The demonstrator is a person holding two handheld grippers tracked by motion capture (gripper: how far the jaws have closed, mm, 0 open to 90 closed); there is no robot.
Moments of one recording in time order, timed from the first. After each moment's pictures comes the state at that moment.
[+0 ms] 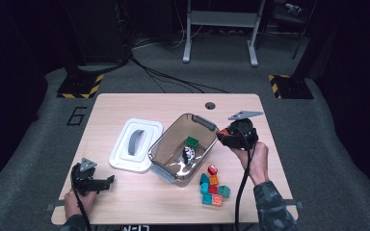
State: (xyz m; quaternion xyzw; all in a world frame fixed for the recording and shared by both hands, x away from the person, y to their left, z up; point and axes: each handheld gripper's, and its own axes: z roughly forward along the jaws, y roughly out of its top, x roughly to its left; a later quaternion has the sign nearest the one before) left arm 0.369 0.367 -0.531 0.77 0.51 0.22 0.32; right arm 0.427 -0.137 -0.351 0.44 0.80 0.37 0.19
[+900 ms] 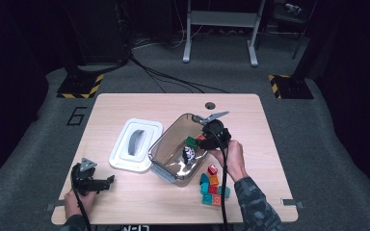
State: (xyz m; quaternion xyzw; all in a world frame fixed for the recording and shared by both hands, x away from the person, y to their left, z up) left arm 0.369 0.367 -0.531 0.77 0.51 0.22 0.32; right arm 0.451 -0.075 -0.384 0.39 0.85 0.33 0.14
